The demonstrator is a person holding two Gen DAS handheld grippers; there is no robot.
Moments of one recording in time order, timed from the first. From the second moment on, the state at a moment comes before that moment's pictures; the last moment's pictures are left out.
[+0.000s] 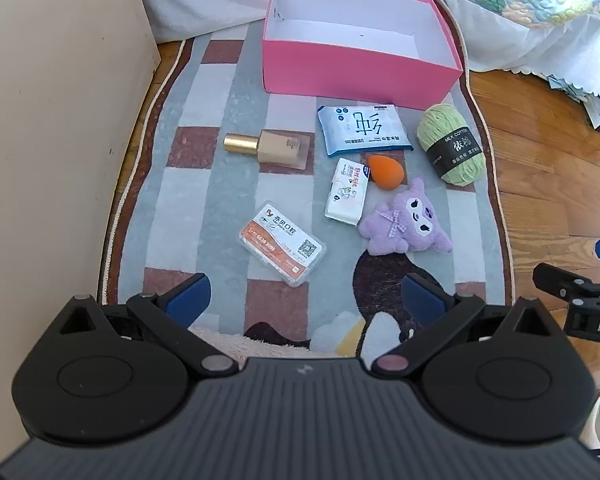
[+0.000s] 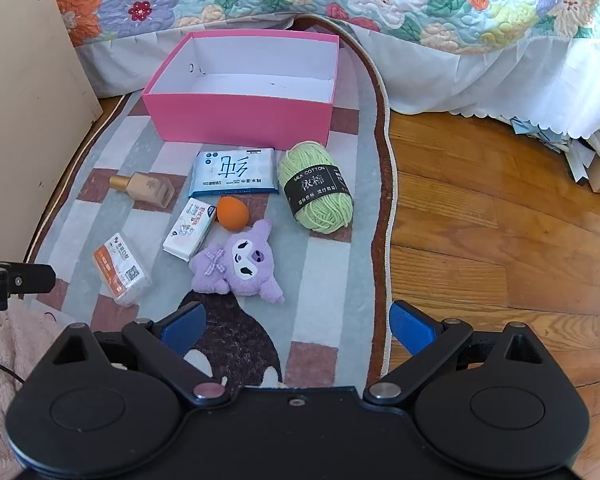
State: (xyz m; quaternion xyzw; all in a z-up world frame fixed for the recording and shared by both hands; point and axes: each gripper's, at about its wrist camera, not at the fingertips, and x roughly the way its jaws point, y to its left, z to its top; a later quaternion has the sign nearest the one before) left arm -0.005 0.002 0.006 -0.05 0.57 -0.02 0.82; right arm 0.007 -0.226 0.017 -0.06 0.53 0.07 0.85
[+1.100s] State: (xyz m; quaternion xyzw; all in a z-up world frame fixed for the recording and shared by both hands) left arm -0.015 0.010 0.012 -0.05 0.56 -0.01 0.83; right arm 0.005 -0.225 0.015 -0.07 0.54 0.07 0.84
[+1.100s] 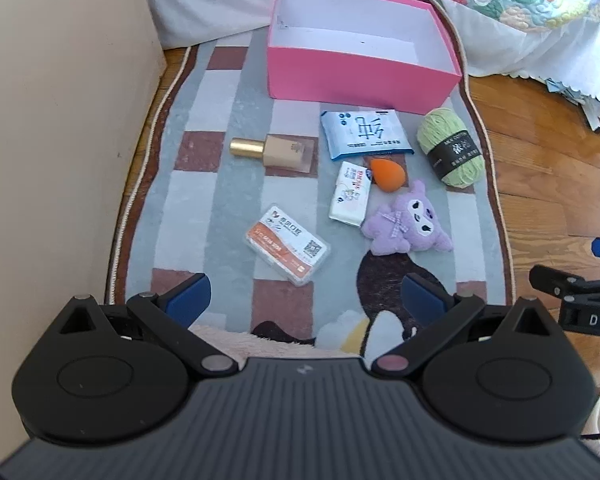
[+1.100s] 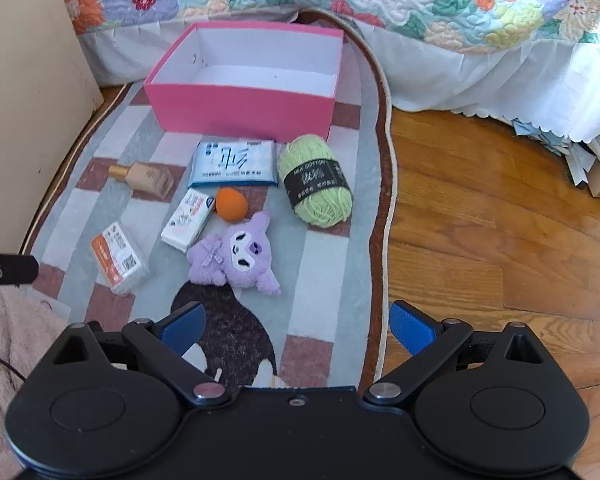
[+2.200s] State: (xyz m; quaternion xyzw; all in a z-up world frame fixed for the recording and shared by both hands) left arm -0.020 0.011 0.015 -0.02 0.51 0.02 0.86; right arm 0.002 -0.222 0.013 -0.08 0.53 0.07 0.84
